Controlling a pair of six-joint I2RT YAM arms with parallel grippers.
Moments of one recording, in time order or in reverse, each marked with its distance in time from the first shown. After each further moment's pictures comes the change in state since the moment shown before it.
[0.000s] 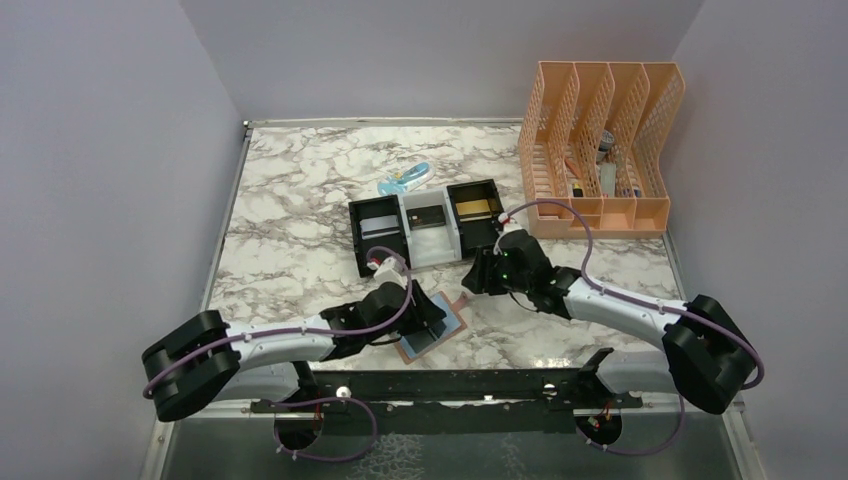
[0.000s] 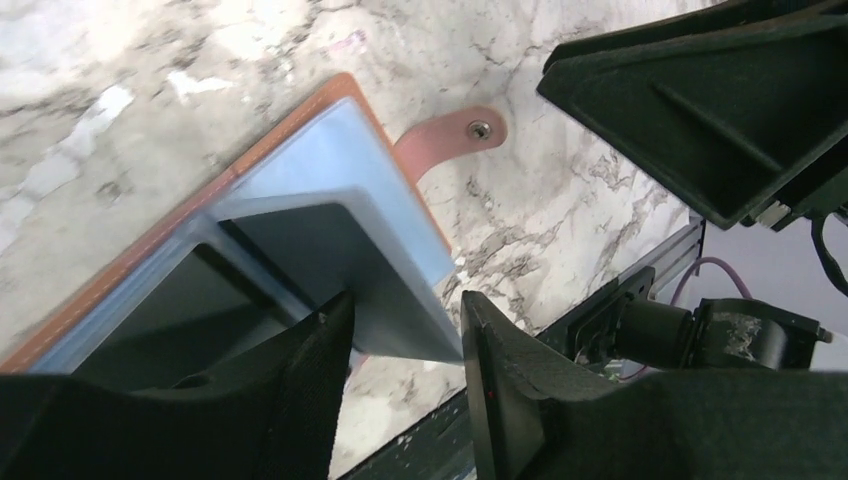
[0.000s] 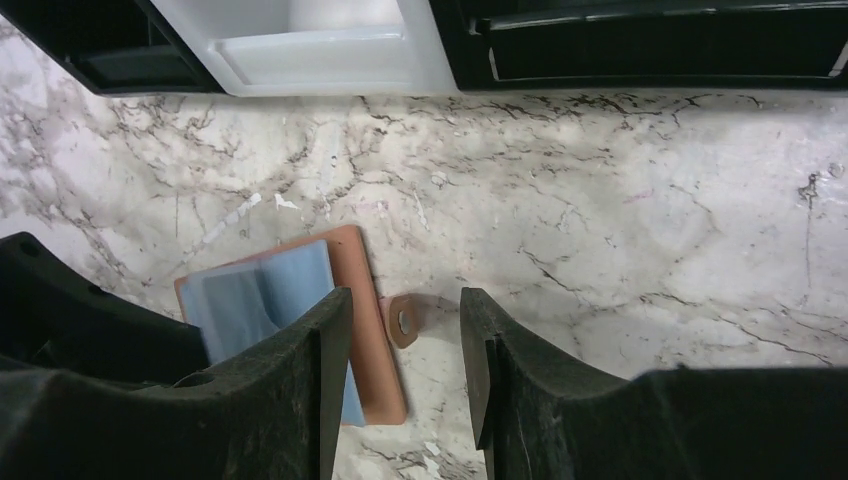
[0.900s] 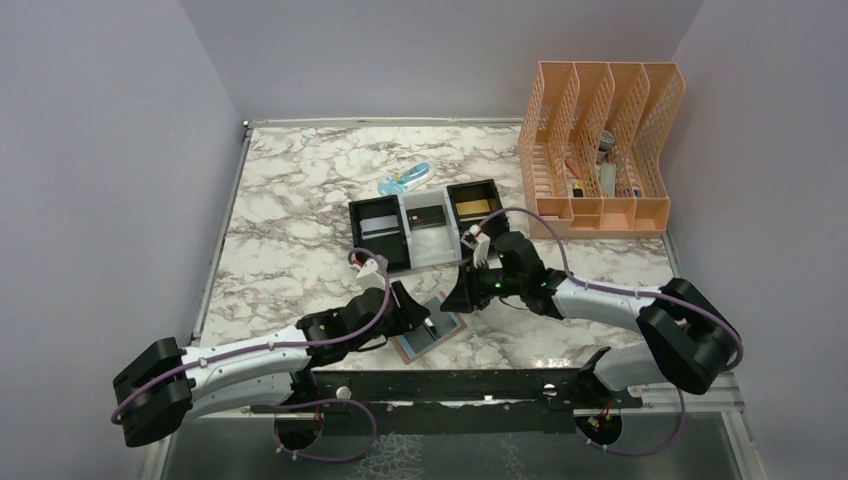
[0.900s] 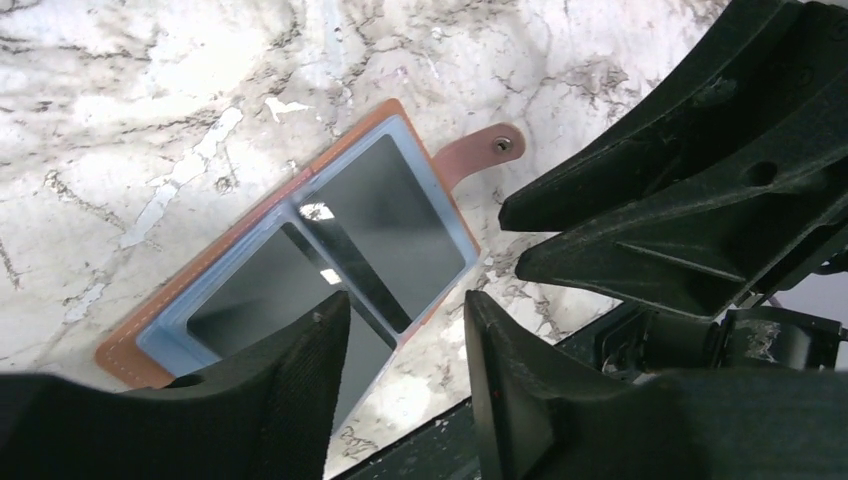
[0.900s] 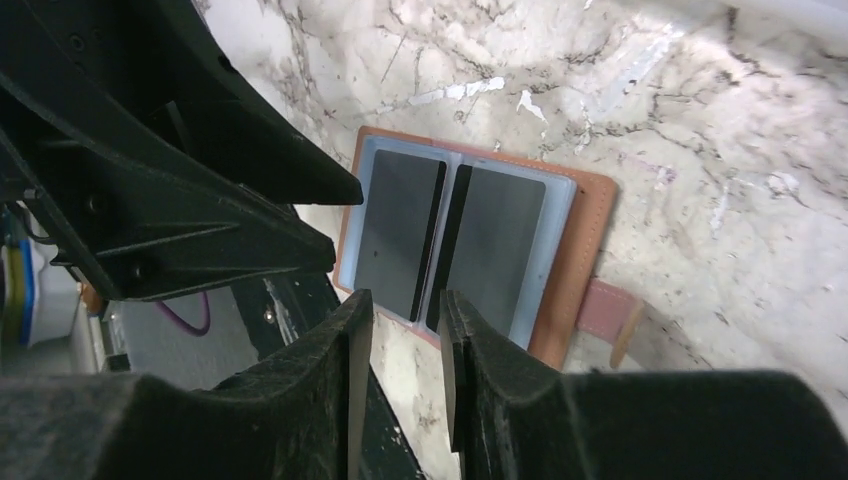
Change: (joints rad) left arm -0.020 -0.208 0.007 -0.201 -0.118 0.067; right arm -0.014 0.068 -0.063 0.251 -0.543 -0.118
